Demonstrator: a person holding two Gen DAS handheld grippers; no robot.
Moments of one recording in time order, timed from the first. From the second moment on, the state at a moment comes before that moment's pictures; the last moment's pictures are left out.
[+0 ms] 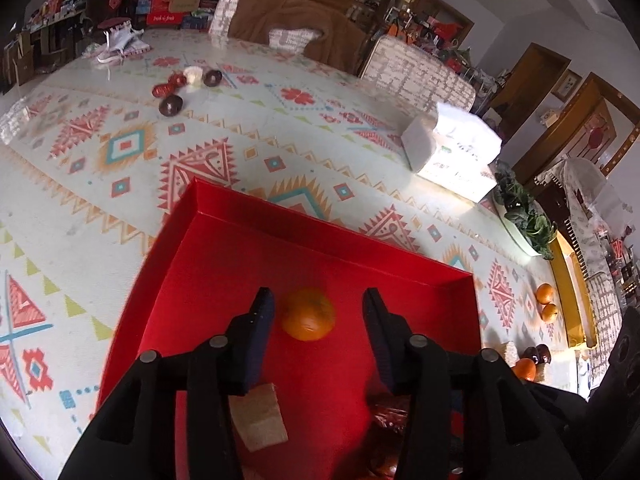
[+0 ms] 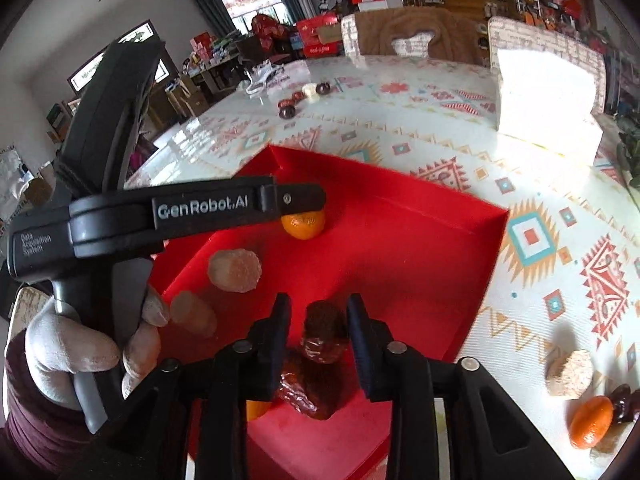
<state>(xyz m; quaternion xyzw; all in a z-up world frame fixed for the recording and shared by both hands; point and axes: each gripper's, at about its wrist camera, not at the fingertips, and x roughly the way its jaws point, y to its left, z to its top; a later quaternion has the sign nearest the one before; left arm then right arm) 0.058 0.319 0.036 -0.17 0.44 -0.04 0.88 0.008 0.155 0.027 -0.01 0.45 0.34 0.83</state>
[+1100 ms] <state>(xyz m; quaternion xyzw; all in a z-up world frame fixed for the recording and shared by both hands) -0.070 0.146 0.078 -0.13 0.38 -0.14 0.91 -0.049 -0.096 0.029 0.06 0.42 0.19 0.89</state>
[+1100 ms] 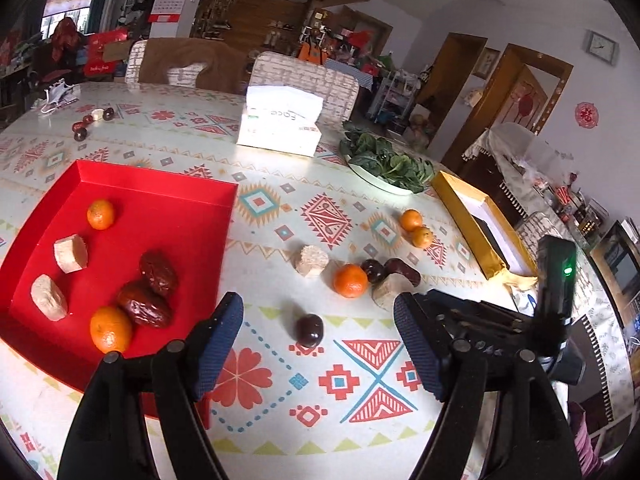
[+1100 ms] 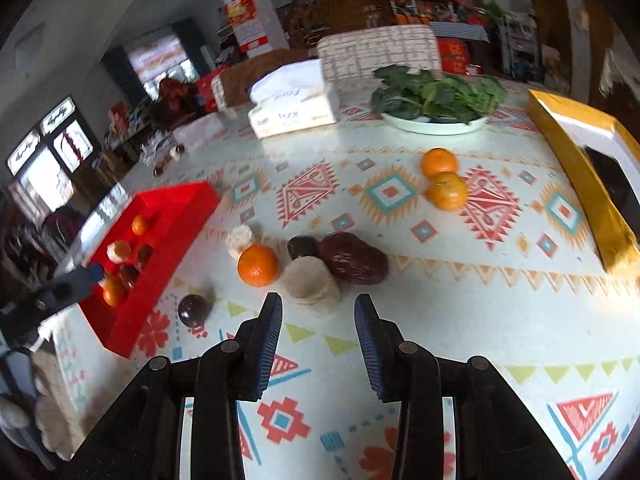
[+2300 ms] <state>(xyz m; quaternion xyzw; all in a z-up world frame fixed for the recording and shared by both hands) 0.013 0.029 0.017 0.10 0.44 -0.19 0.87 -0.040 -0.137 0.004 0.15 0.43 0.16 0.88</state>
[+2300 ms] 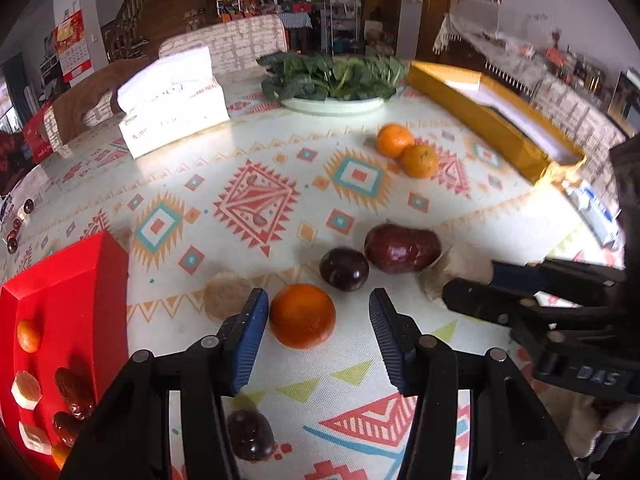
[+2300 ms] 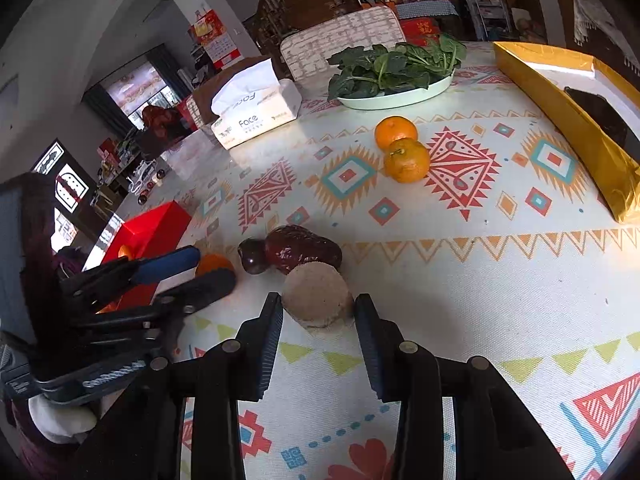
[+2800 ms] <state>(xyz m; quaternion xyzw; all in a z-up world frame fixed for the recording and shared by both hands) -0.021 0.055 0.041 0.04 0.40 -0.17 0.90 -0.043 -0.135 0.006 0.14 0.41 0.16 0.89</state>
